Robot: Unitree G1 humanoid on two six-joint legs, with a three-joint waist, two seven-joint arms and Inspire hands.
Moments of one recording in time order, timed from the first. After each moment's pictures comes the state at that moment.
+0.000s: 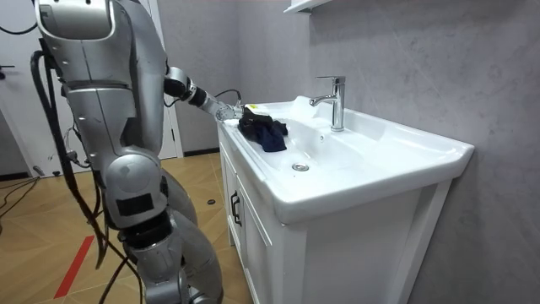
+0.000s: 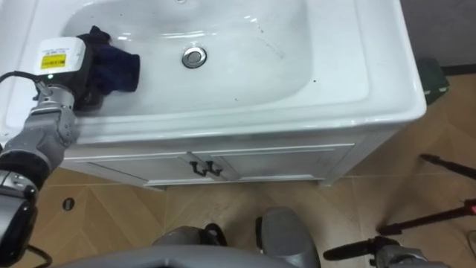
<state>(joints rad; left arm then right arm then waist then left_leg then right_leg) -0.42 0.45 -0.20 1.00 1.02 0.00 0.43 -0.13 -0.38 0.08 1.44 0.17 0.16 0.02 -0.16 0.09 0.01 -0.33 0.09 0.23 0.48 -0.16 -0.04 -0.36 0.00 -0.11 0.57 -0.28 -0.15</state>
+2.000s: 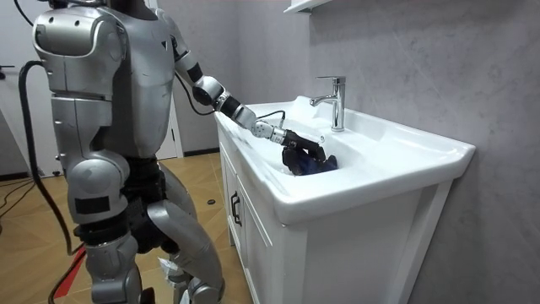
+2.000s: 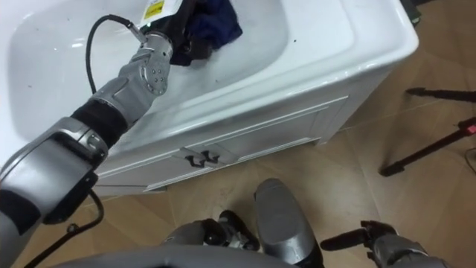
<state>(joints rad) -0.74 0.18 -0.58 0.90 0.42 0.08 0.29 -0.09 -0.40 0.23 1.41 0.24 0.09 0.09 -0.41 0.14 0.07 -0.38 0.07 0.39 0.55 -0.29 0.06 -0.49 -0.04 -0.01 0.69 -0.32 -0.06</state>
